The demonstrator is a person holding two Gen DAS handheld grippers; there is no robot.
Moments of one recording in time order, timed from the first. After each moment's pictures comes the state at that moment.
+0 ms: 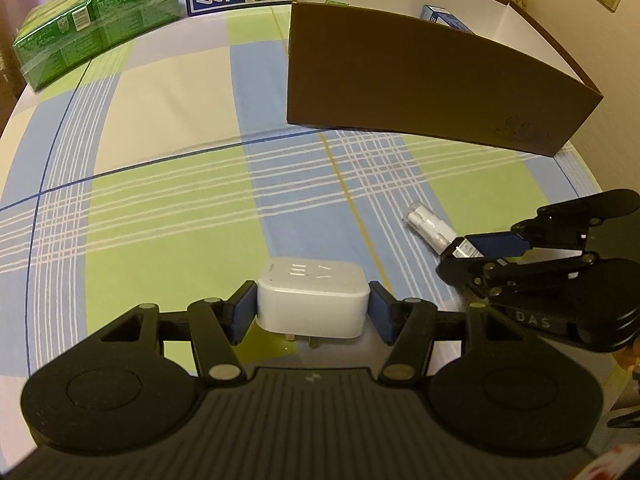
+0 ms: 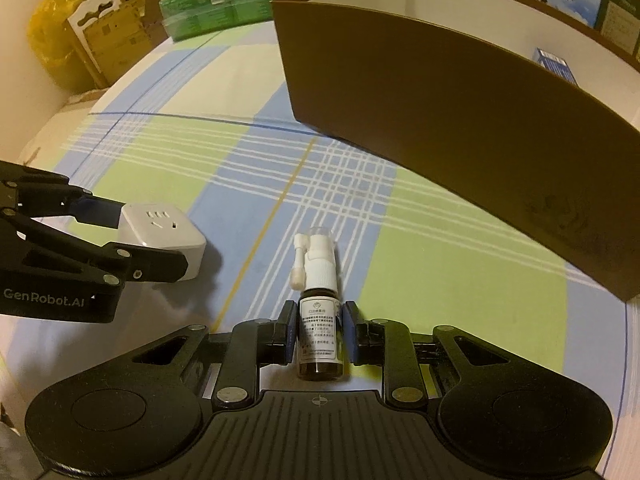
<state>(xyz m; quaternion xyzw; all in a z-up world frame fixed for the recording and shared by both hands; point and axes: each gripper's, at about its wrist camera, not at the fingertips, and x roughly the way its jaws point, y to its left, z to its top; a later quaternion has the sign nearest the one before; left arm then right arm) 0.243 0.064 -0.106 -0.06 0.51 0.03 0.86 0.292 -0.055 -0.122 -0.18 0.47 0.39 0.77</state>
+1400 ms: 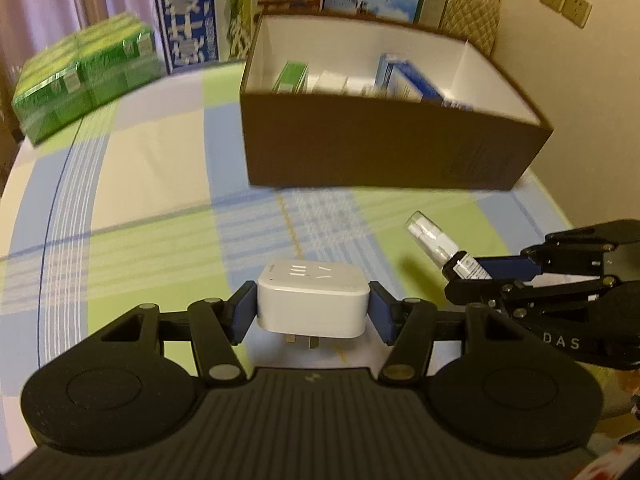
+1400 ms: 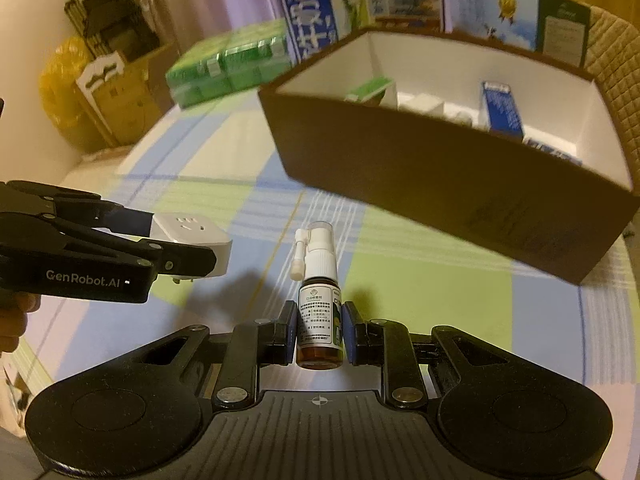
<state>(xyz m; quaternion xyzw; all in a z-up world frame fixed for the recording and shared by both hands) 0.242 0.033 -0.051 -0.05 0.46 0.01 0.89 0.283 -0.113 -0.060 -0.09 0.44 0.40 0.80</state>
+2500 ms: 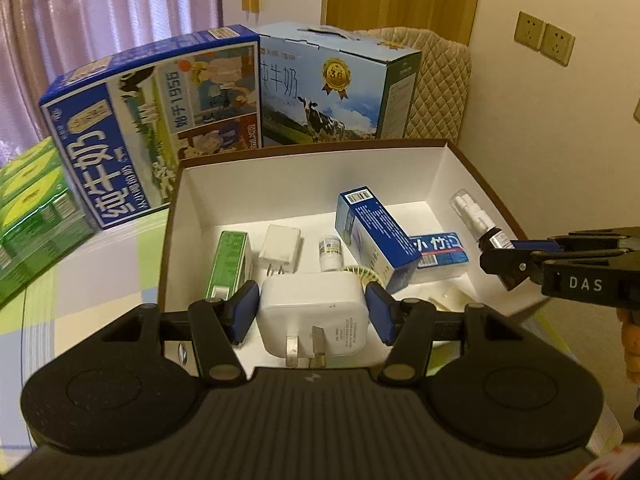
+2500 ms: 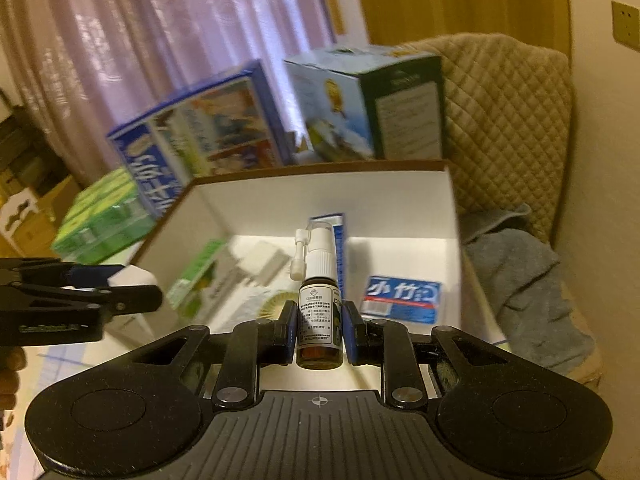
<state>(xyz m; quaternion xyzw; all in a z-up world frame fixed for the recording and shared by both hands) 0.425 0.003 -0.003 0.00 0.40 -0.04 0.91 0.456 -0.166 0.001 0.02 0.39 0.27 0.88</state>
